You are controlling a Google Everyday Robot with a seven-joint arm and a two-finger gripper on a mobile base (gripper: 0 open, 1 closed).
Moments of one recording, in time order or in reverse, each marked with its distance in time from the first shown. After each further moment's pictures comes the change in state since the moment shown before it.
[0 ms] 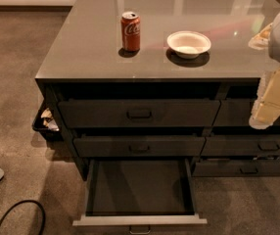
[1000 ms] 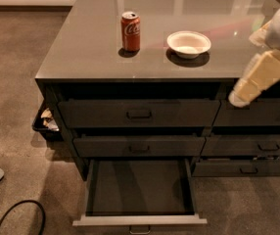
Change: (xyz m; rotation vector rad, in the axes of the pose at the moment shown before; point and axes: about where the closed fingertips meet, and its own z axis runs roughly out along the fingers) arm -0.008 -0.040 0.014 0.006 -0.194 0.219
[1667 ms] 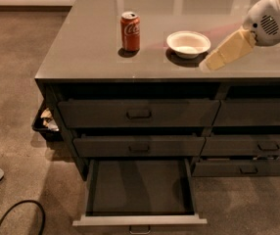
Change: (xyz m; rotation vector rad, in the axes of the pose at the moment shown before) arm -0.044 -0.056 0.034 0.036 -0.188 0.289
